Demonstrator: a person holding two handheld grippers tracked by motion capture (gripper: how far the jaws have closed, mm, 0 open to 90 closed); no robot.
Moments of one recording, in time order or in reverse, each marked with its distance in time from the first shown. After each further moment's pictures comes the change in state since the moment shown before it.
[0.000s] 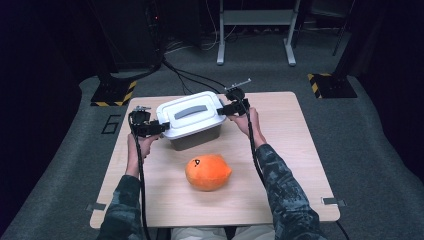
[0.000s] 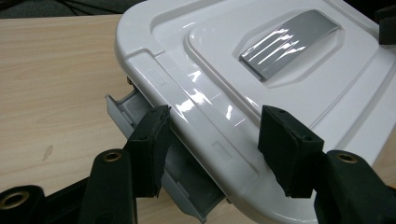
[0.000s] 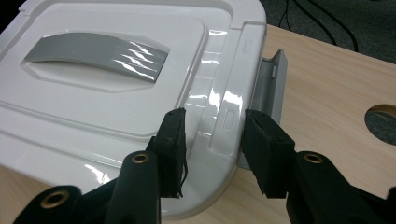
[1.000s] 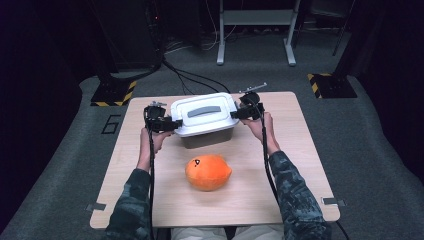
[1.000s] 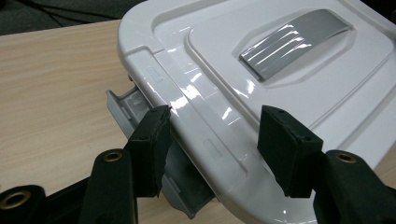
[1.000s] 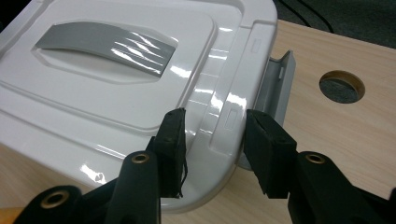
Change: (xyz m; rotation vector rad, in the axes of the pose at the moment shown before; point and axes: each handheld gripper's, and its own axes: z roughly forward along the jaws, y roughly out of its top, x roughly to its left) left arm -0.031 0.017 0.024 0.043 -0.038 0.089; right arm -0.020 -0.027 -0.035 0.002 -0.055 0.035
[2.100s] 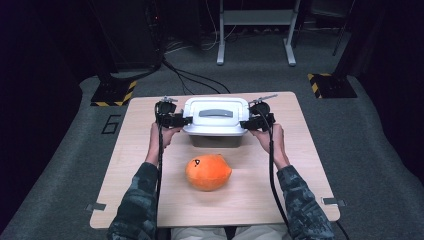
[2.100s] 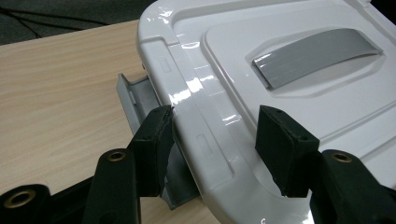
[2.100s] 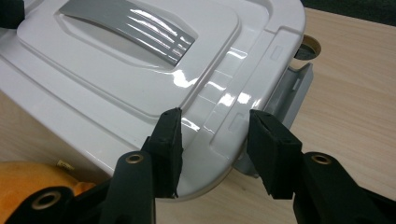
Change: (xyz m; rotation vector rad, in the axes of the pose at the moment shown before) left arm -0.016 0.017 0.024 0.008 -0.068 0.038; right arm 0.012 -0.036 -0.039 0.004 -0.107 0.026
